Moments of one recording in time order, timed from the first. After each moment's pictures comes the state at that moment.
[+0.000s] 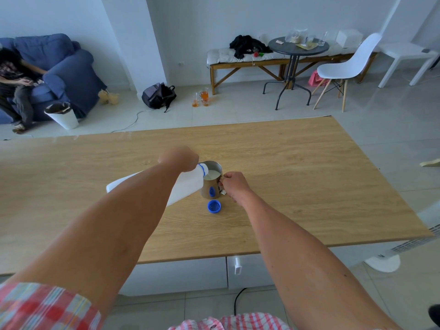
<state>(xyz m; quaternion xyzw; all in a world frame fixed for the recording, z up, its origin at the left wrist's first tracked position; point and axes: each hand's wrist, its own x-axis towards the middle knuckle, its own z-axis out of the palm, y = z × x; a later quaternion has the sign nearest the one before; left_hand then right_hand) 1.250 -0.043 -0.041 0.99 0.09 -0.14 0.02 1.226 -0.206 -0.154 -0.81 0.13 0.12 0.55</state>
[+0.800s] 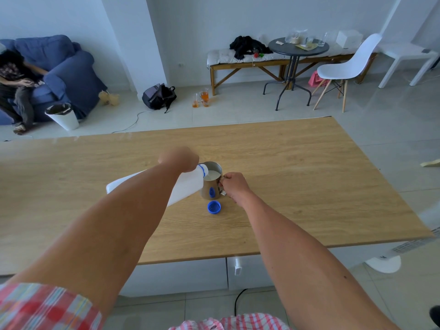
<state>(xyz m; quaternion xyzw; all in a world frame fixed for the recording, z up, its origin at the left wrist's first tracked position) 1.249 -0.045 -0.038 0.99 0.09 -0.14 0.01 1.224 -0.208 -0.149 -0.81 0.13 0.13 0.56</state>
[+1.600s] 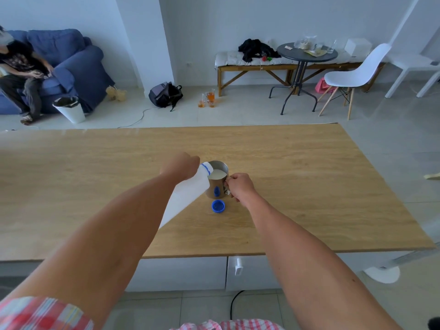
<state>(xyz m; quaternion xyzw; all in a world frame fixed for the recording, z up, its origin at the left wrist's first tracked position) 1.223 -0.024 -0.054 0.97 0.14 -0.11 0.17 1.219 -0.205 -0.146 -0.83 0.15 0.13 0.53</state>
